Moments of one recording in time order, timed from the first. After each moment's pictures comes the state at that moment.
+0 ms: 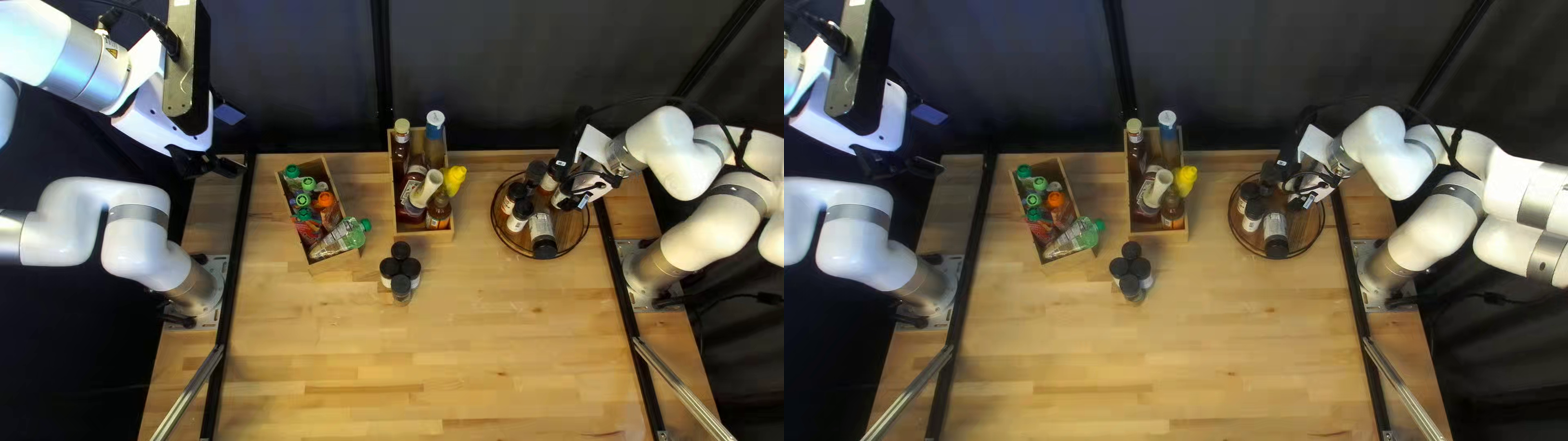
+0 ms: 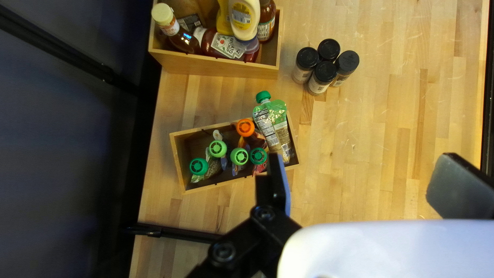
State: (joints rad) left arm 0.10 -1.06 0.03 0.92 0.07 1.41 0.05; right arm 2.38 1.05 -2.99 0.09 0.18 0.87 -0.30
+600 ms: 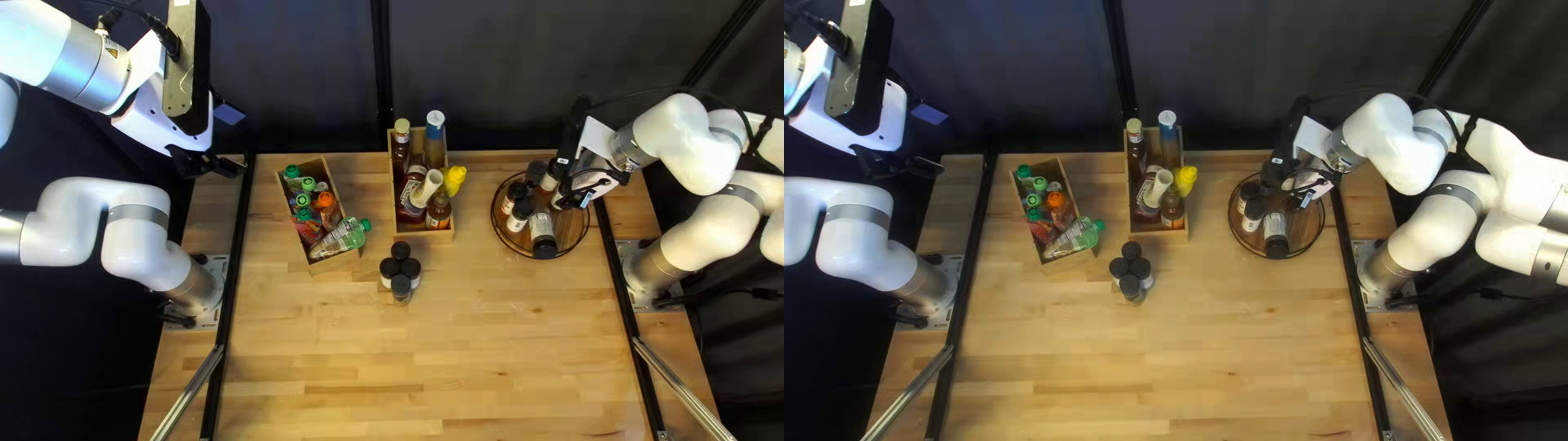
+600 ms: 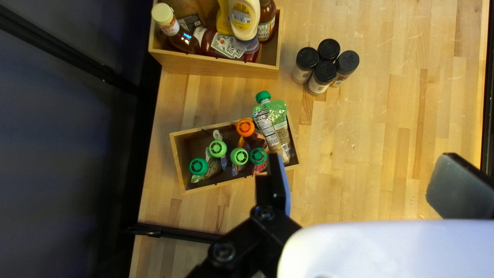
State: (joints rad) left arm 0.10 -1.06 0.03 0.92 0.07 1.41 0.05; right arm 2.54 0.77 -2.80 0.51 0.25 0.97 -0.23
